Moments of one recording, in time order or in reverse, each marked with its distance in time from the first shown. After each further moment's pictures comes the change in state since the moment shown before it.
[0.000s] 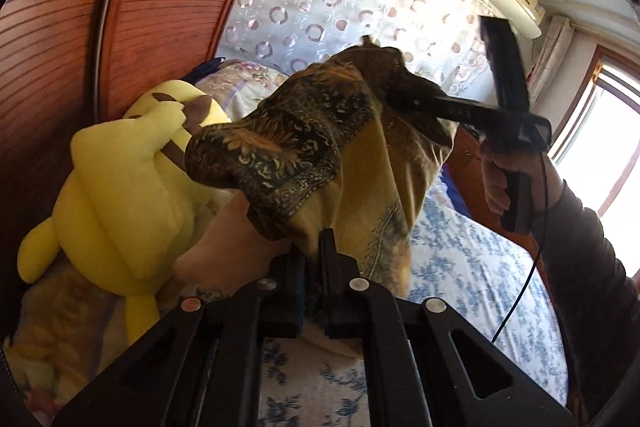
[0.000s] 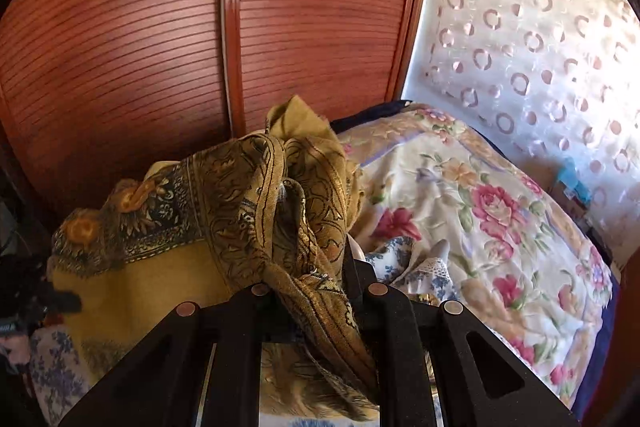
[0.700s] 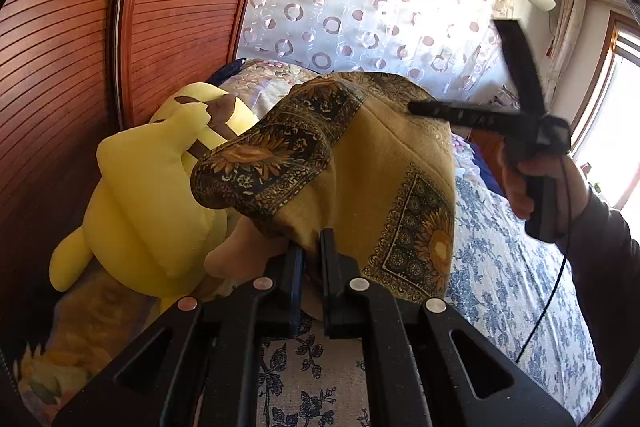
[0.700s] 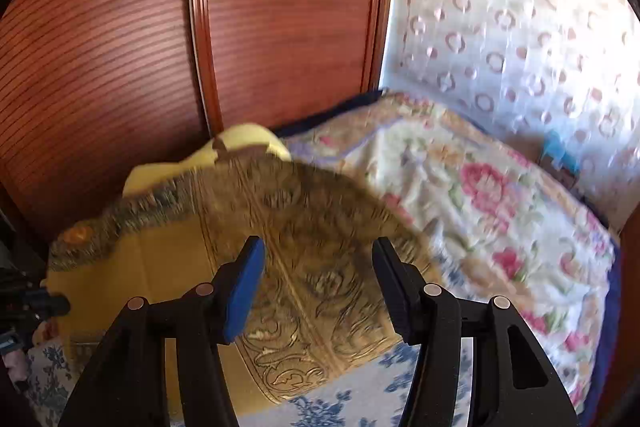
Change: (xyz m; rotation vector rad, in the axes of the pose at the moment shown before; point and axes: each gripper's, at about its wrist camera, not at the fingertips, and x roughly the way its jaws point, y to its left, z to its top) left arm -0.005 -0.001 -0.009 0.075 0.023 0.122; right arm 0.002 0.018 -0.048 0.107 -0.006 -0.047
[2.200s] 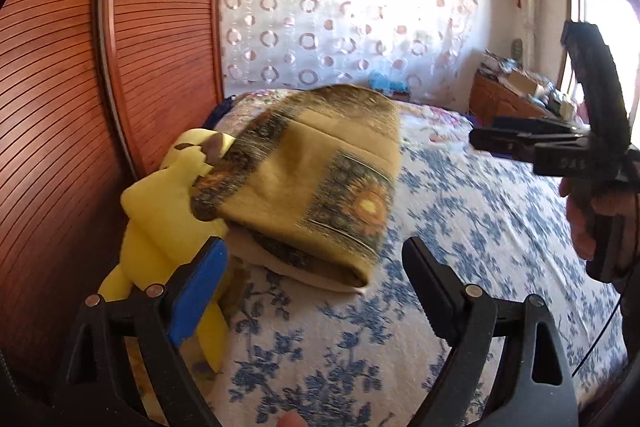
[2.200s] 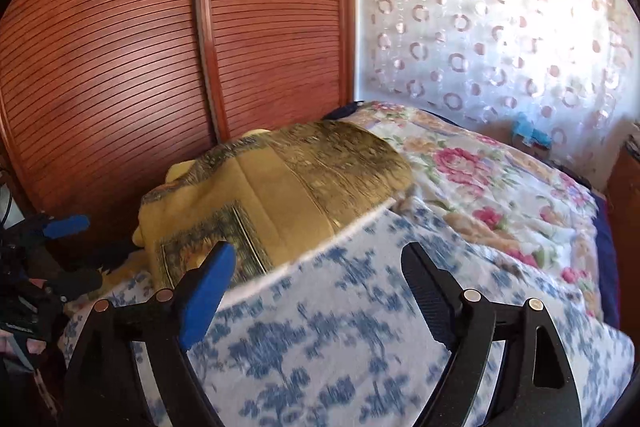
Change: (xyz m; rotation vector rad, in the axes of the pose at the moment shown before) left arm -0.063 -0.068 -0.032 0.252 -0.053 0.075; right arm -0.137 0.060 -0.101 0.131 -0.133 -0.075
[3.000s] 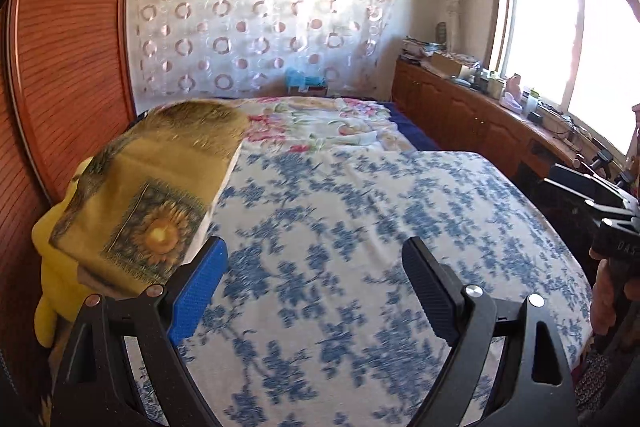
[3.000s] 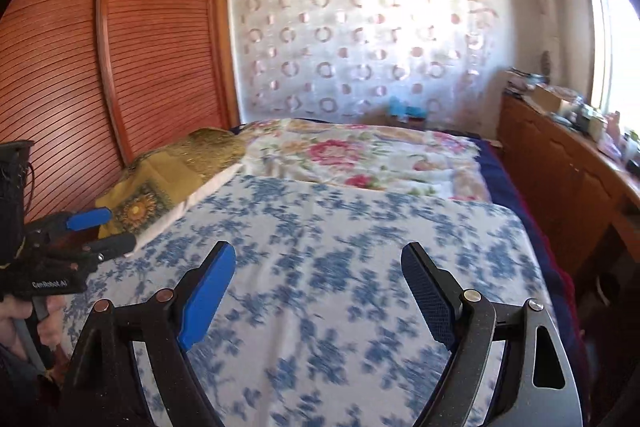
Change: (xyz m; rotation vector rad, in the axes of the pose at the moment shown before) left arm -0.014 -0.141 0.024 0.112 -0.003 -0.229; right arm -0.203 -0.017 -0.114 0.258 -0.097 -0.350
